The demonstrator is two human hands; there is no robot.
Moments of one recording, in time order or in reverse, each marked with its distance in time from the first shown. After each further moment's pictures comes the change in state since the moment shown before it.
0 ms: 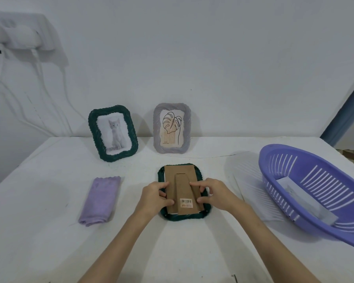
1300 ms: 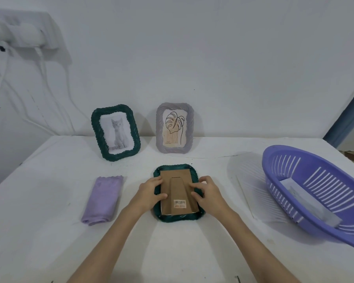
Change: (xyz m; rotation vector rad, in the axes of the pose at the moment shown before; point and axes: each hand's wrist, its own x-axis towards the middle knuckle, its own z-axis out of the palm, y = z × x) left_hand 0.029 -0.030 -0.015 0.245 -0.074 0.082; right_hand 0.005 -0.017 0.036 0.088 0.225 0.059
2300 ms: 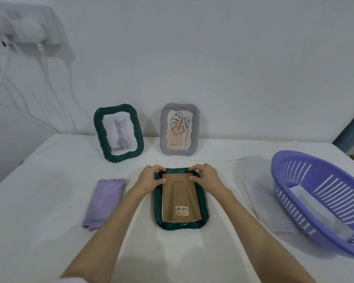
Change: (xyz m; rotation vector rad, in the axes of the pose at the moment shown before) left_hand 0.053 -0.008 -0.021 -0.051 0.066 -0.022; right_hand 0.075 -0.007 -0.006 0.020 -0.026 0.051
